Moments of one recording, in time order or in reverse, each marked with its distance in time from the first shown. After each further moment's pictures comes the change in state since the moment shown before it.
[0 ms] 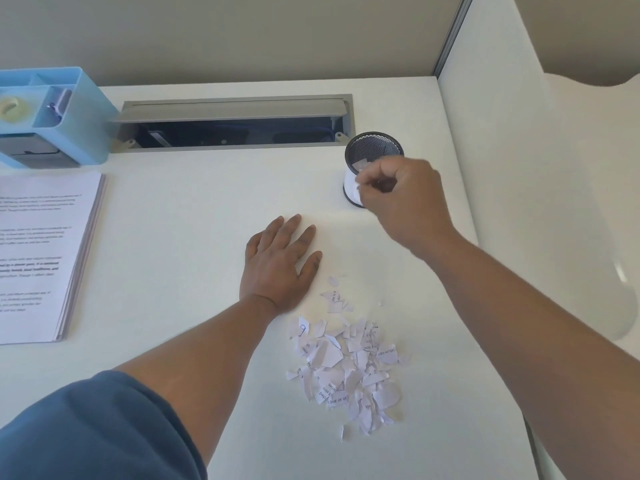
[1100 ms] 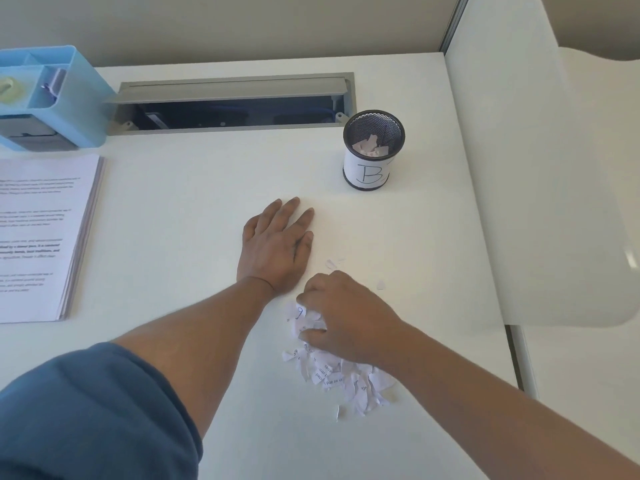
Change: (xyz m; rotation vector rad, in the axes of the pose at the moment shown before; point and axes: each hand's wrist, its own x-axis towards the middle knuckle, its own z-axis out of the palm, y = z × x) left_hand 0.000 -0.002 0.004 -0.001 0.022 -0.001; right_hand -0.119 0.034 0.060 -0.497 -0.795 -0.267
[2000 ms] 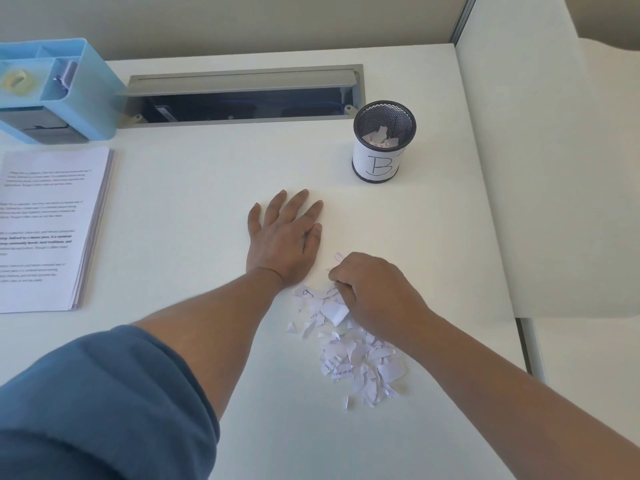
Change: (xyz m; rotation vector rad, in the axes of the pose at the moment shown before) left_hand 0.000 0.003 -0.004 0.029 -0.035 -0.025; right_hand -0.003 0.019 -0.005 0.039 0.184 0.121
